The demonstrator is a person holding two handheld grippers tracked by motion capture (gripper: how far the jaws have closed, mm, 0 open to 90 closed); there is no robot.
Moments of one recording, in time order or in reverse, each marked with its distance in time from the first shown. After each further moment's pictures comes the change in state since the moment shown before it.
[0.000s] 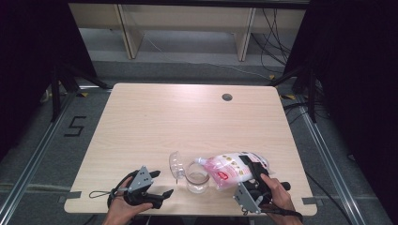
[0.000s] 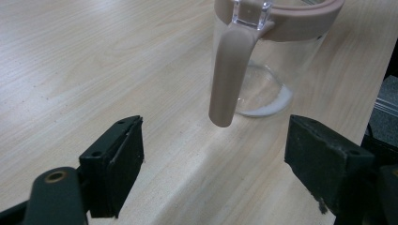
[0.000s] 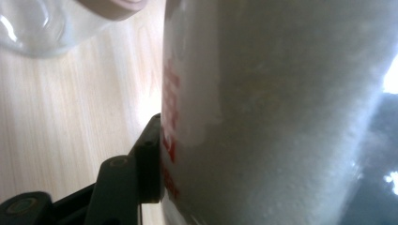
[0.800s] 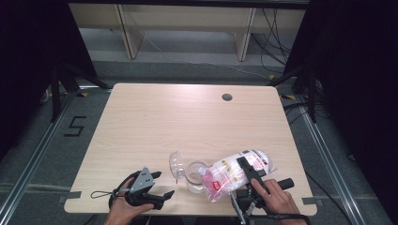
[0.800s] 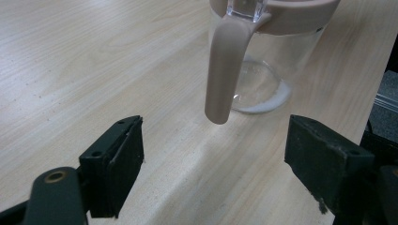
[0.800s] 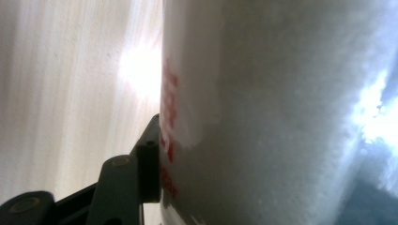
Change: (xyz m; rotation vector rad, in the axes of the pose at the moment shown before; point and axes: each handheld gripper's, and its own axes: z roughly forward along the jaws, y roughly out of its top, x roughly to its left) left arm -0.003 -0.001 0.004 0.019 -0.009 0.004; right arm 0.003 0.014 -0.002 0.116 -0.018 -0.460
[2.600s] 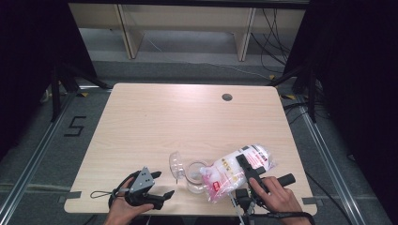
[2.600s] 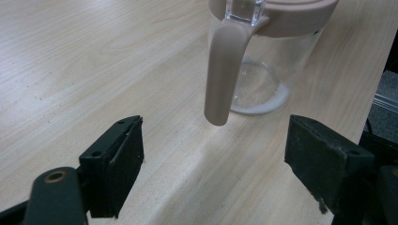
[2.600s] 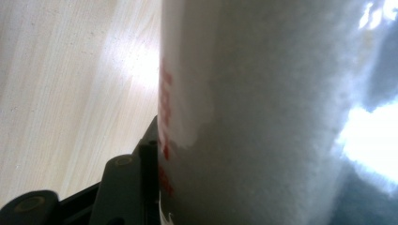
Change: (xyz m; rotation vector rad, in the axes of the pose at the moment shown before) left arm 0.000 0.001 -0.002 0.004 0.007 0.015; right arm -0.006 0.000 -0.001 0.004 -0.053 -0.092
